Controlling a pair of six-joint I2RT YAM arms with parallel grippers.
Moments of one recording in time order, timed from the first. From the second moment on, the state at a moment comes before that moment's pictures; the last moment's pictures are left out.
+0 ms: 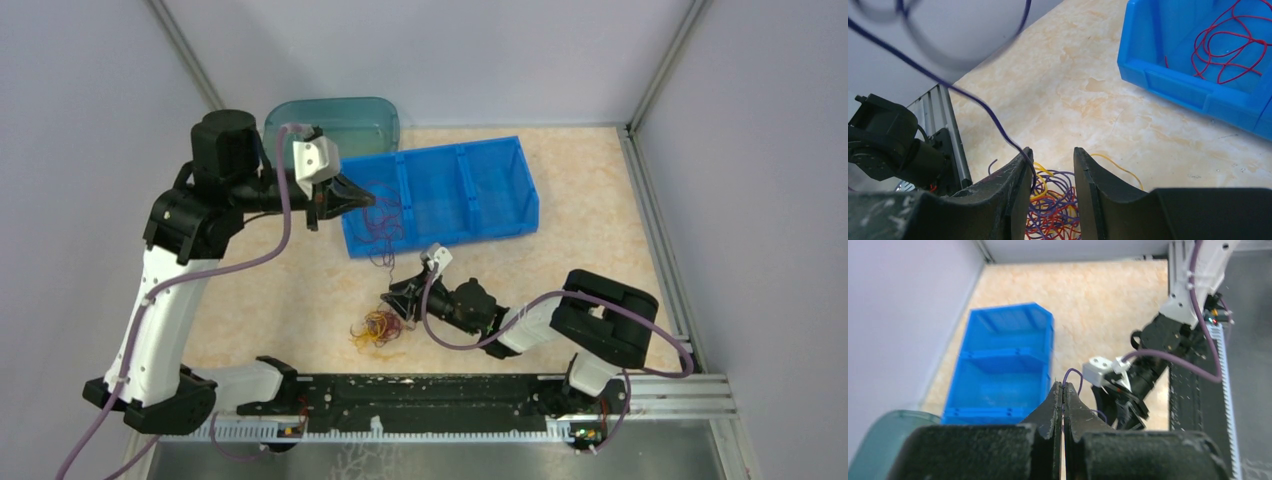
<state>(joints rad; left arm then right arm) -0.46 1.21 1.76 -0.93 0.85 0.50 1.12 1.61 0.45 1.16 0.07 0.39</state>
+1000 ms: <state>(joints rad) -0.46 1.15 1.87 -0.41 0.71 0.41 1.12 1.70 0.45 1.18 0.07 0.42</state>
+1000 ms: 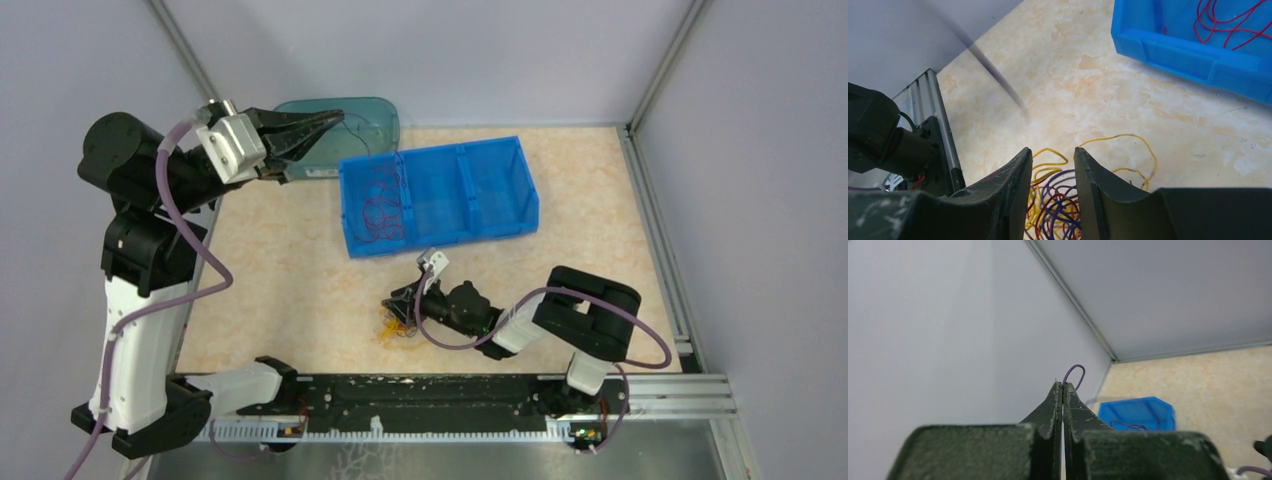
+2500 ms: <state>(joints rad) -0.46 1.09 1.63 -0.44 0.76 0.54 0.90 1.14 0.93 0.50 -0.15 0.13</state>
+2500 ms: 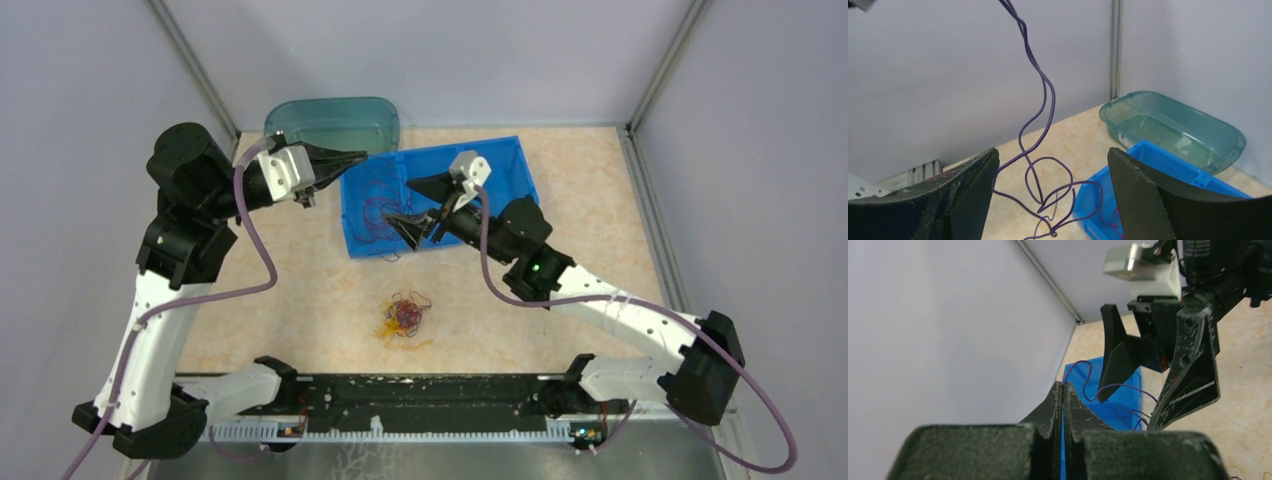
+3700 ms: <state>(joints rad) -0.44 1.43 1.57 -0.36 0.59 0.44 0.58 1.73 1.16 0.58 0.08 0.01</state>
